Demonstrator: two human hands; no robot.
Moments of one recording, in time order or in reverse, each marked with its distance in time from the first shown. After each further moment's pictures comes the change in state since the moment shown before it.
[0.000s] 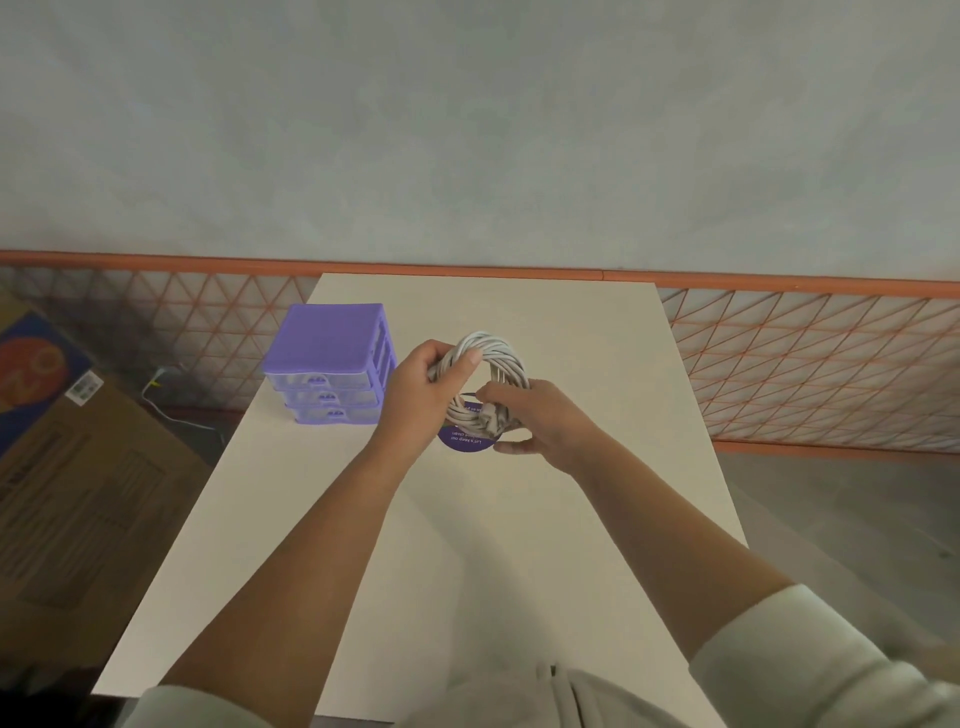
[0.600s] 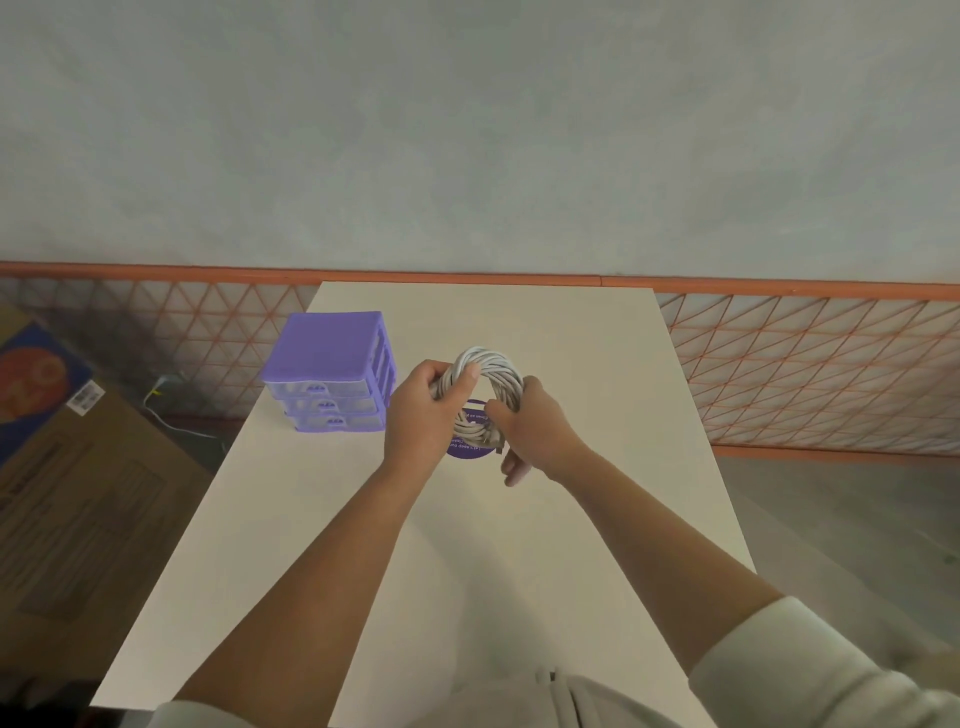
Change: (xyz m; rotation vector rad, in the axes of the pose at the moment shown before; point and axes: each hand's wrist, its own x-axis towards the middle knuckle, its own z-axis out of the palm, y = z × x) left_hand -0.006 -0.009 0.011 0.093 0.094 -0.026; right_hand -0.018 -0.003 0.008 -0.257 0.106 -0.105
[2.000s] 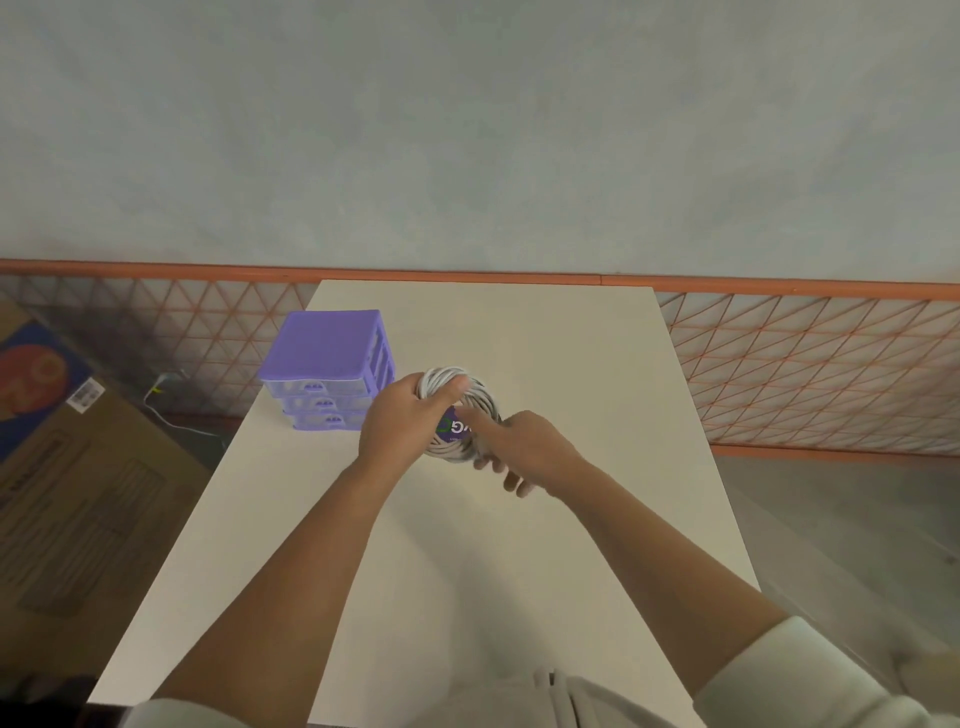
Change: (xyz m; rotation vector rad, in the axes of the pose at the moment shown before) left_hand 0.006 -0.005 -0.016 0.157 -0.104 -0.143; right_hand -0.007 0.010 0.003 -0.308 -0.093 0.069
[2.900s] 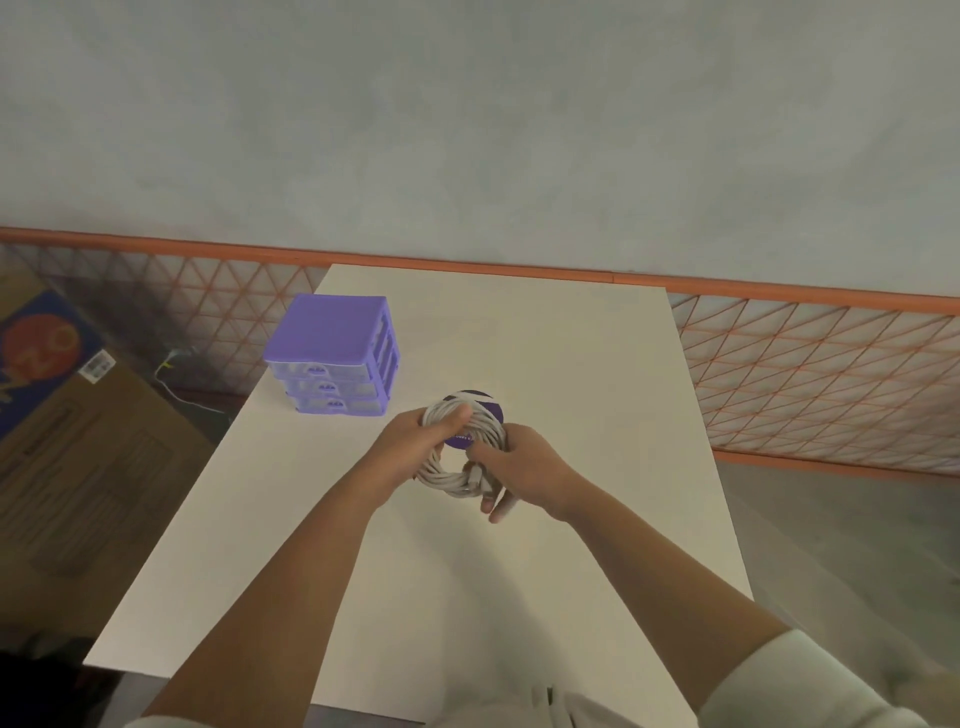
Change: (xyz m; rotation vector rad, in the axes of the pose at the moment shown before) left_hand -0.022 -0.015 0.007 -0.217 -0.299 -0.180; right_hand 0.004 0.026 0.013 0.350 -0.221 -0.127
